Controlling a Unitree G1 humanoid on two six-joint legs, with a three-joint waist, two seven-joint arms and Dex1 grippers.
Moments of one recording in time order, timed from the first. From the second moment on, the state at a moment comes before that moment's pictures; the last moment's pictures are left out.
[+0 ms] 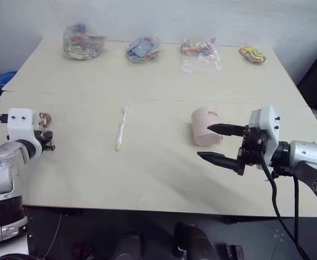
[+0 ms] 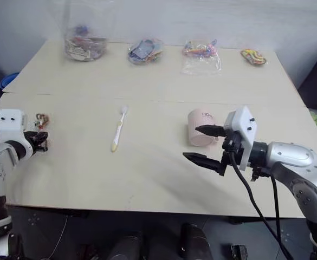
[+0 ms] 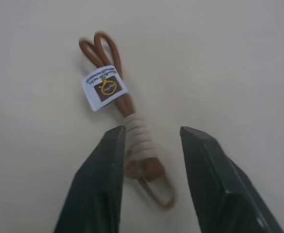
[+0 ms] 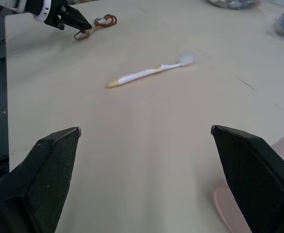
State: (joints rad) left arm -0.33 0.70 0.43 -0.10 -0.20 1.00 -0.22; right arm -0.28 -0.90 -0.16 -0.51 0.85 0.70 0.79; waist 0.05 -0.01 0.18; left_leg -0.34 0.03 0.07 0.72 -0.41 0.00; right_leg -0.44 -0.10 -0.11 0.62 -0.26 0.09
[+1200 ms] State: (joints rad) left arm -0.66 0.89 0.06 -0.34 -0.71 0.87 -0.98; right arm -0.84 -0.59 0.07 0.36 0.40 0.96 0.54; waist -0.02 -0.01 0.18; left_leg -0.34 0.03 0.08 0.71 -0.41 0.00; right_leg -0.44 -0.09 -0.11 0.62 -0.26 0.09
